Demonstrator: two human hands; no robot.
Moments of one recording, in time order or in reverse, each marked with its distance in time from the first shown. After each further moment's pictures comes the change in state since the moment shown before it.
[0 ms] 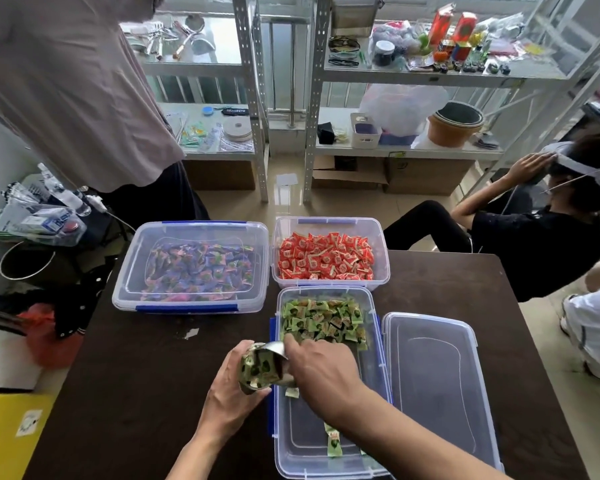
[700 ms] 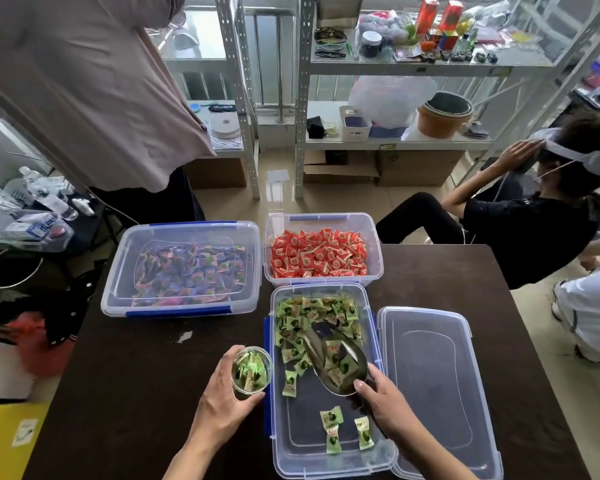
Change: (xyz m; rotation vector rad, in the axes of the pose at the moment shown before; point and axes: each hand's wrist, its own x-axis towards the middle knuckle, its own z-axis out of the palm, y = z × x) left_hand -0.001 -0.007 -0.005 0.076 -0.062 0.005; right_hand -0.058 0.102 0.122 1.386 0.005 0.643
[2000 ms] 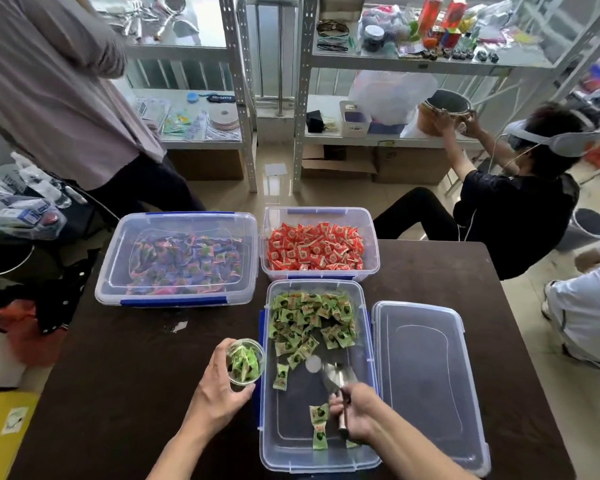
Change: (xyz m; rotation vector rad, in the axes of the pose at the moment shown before) left_hand 0.001 -0.009 0.004 -0.018 -0.019 -0.004; right_hand 0.028 0.017 0.038 0.908 0.011 0.687
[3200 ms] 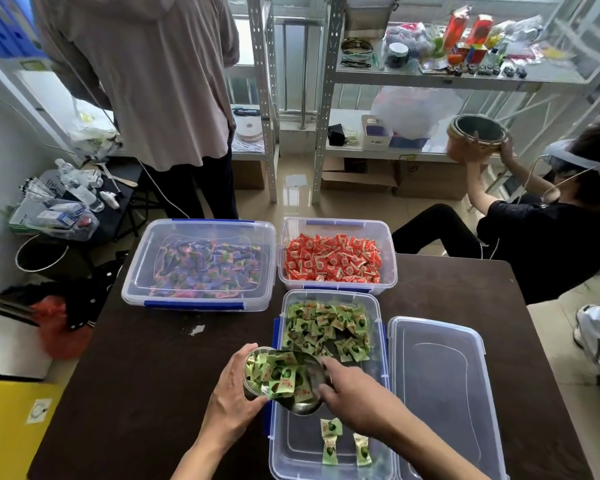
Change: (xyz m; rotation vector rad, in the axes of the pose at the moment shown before) left_hand -0.012 0.017 0.001 -0.052 0.098 0.030; right_hand -0.121 -0.012 0.071 -1.791 -0.052 -0.809
